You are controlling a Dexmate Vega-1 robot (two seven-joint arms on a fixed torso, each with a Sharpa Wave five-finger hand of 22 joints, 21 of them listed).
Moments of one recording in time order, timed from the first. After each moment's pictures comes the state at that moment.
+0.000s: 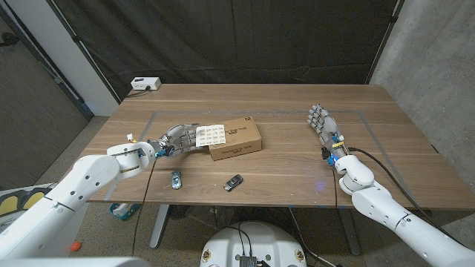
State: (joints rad) left arm 1.17 0.80 0.05 -1.96 -1.18 0.57 0.30; left_hand 0.79 0.02 0.44 -0.12 0.18 0.56 0.07 0.45 0.20 0.59 -0.06 0.65 0.23 0.69 -0.06 0.41 0.30 0.35 0.11 0.98 0.20; right arm -1.05 -0.66 -0.44 -1.52 0.72 0.42 -0.16; right_hand 0.21 0.11 0.35 -0.06 0.19 0.09 -0.04 0.19 0.18 0.16 -0.03 0.22 0.18 0.11 0.05 0.19 0.18 0.07 0.06 0.26 0.21
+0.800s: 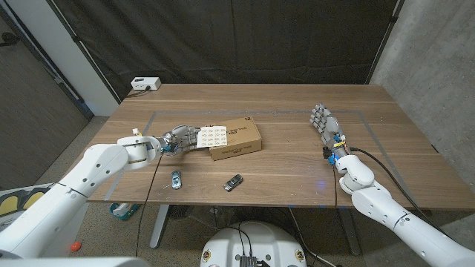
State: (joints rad) left arm 1.06 0.79 0.12 -1.93 -1.15 0.69 0.40; left_hand 0.95 0.02 0.44 -0.15 0.19 0.87 0.06 0.48 0.23 0.80 -0.10 0.80 0.34 0.88 -0.12 0.59 0.47 0.38 0.08 1.10 0.21; right arm -1.05 -0.64 -0.43 -1.50 0.72 0.43 -0.17; right_hand 0.21 0.11 0.35 -0.06 0.19 0.09 -0.03 0.19 0.18 0.17 -0.03 0.22 0.18 0.12 0.05 0.19 0.18 0.08 0.06 0.26 0.21
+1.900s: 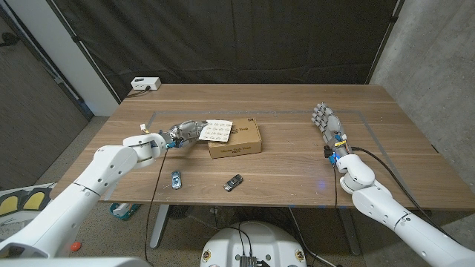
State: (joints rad) left arm 1.04 0.68 0.15 -1.80 -0.98 0.47 0.10; left_hand 1.15 0.17 0.44 -0.05 0.21 0.69 0.06 0.70 0.54 0.68 -0.05 0.98 0.82 0.72 -0.08 0.76 0.90 0.19 0.07 1.33 0.21; right arm -1.05 -0.65 -0.43 -1.52 0.69 0.43 -0.20; right_hand 0.20 0.11 0.35 -0.06 0.19 0.11 -0.03 0.20 0.18 0.18 -0.03 0.22 0.18 0.13 0.05 0.19 0.18 0.08 0.07 0.26 0.21
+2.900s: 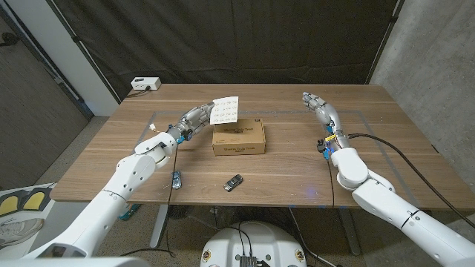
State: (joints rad) left arm 0.99 0.51 0.17 -1.66 -0.92 0.20 -0.11; left_hand 1.13 0.16 0.45 -0.02 0.23 0.68 0.04 0.70 0.59 0.67 -0.06 0.92 0.74 0.77 -0.08 0.66 0.86 0.18 0.04 1.36 0.20; right arm -1.10 -0.72 -0.43 -1.79 0.24 0.27 -0.50; right_hand 0.53 0.08 0.42 -0.19 0.18 0.46 -0.09 0.25 0.18 0.47 -0.08 0.29 0.19 0.42 -0.04 0.22 0.18 0.26 0.04 0.35 0.22
